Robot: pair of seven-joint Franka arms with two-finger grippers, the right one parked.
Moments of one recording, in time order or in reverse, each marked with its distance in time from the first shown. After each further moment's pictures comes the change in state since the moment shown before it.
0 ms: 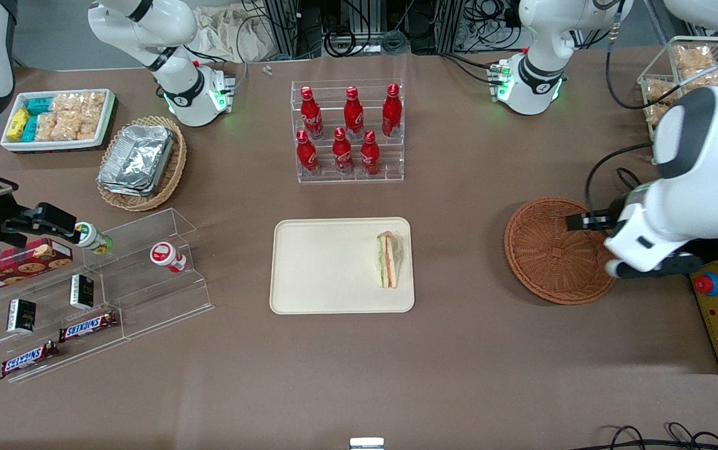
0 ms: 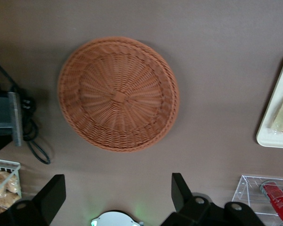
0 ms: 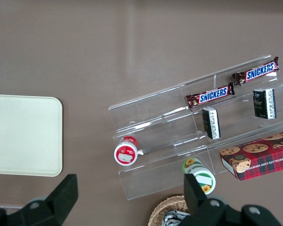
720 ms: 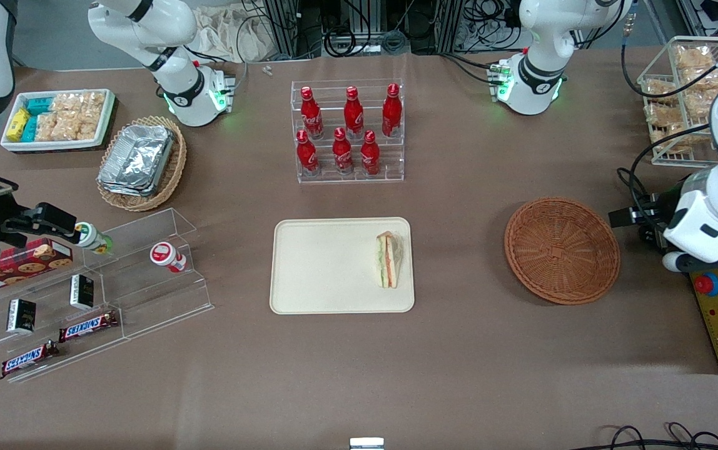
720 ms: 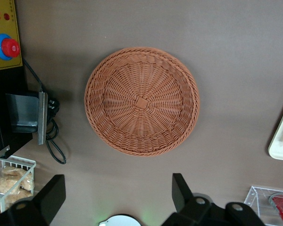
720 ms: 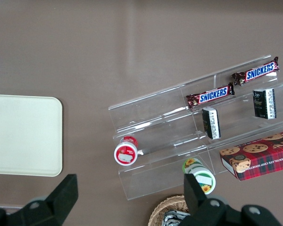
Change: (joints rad) arm 0.042 -0.034 0.038 0.001 0.018 0.005 0.011
